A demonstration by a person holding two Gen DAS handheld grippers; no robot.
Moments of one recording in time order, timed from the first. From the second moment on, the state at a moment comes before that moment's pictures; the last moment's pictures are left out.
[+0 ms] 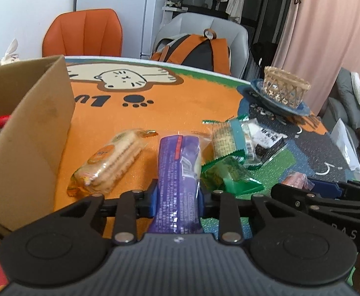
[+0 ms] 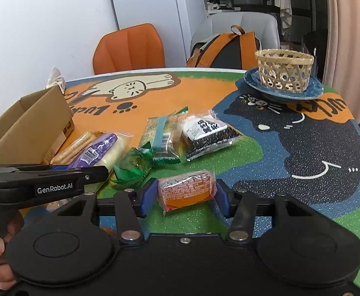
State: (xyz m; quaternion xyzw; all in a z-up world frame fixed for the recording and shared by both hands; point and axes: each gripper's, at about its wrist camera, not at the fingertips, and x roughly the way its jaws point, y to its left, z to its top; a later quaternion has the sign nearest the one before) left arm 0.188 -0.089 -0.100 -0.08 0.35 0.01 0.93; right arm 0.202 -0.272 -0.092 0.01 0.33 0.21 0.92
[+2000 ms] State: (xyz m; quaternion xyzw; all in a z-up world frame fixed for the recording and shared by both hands) left arm 0.118 0.090 -0.016 -0.17 0.23 0.12 0.95; right arm 0.171 -0.107 0.000 -0.03 0.23 0.33 0.92
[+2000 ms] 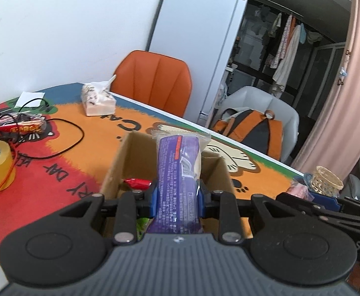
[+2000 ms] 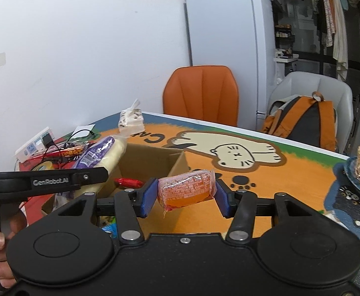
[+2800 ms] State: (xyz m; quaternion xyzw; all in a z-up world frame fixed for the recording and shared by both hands) left arm 0.089 0.118 -0.016 -0.19 0.23 0.15 0.94; right arm 0.153 -0.070 0.003 -0.04 0.24 0.36 0.90
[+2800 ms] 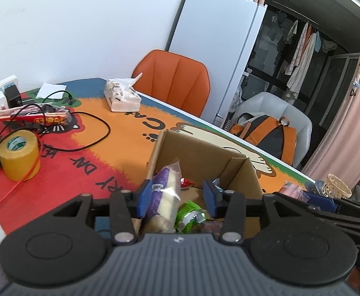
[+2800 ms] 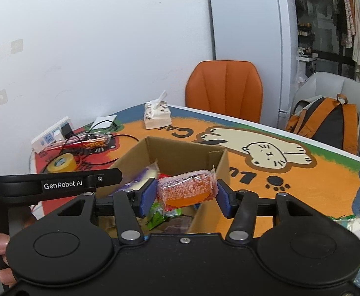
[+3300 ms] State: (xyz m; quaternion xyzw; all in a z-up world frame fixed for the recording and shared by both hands) left arm 0.074 0.110 -0.012 -0.18 0.23 0.15 0.94; right arm 0.143 -0.097 0.007 -0.02 0.24 0.33 0.91
